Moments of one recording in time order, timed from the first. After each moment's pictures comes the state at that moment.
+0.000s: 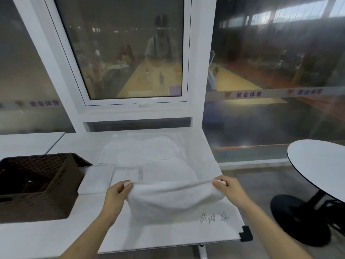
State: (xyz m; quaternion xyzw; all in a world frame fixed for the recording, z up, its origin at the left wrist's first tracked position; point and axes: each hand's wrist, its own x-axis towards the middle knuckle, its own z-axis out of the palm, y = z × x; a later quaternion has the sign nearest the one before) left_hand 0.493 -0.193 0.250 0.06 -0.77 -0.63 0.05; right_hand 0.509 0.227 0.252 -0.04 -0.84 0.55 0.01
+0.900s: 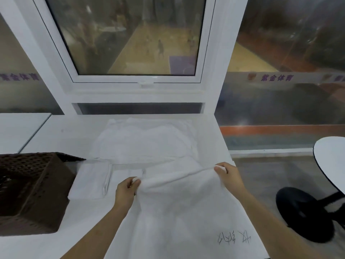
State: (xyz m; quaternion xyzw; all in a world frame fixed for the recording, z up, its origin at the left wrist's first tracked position) left_hand 0.304 -0.226 0.149 0.15 -0.78 -0.61 -0.05; right_hand 0.296 0.178 0.188 -0.12 -0.86 0.49 0.02
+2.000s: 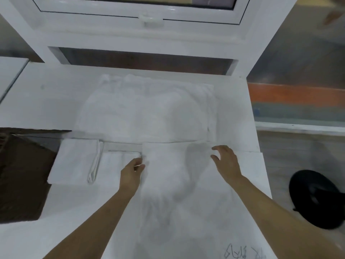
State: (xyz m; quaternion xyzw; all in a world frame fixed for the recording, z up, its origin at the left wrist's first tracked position) left_hand 0.179 -0.202 0.023 0.23 -0.83 -0.50 -0.10; right_hand 0.121 0.171 0.018 -0.03 -0.96 0.26 -0.06
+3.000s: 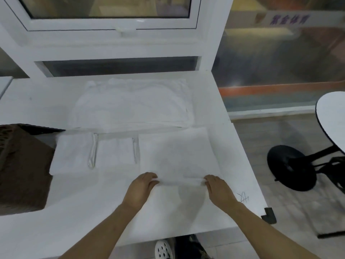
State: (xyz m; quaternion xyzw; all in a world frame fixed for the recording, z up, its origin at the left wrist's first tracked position) left_hand 0.342 -0.184 0.032 -0.16 -0.93 -0.33 -0.05; right_hand 0.399 0.160 -0.004 0.03 -0.98 0.20 0.00
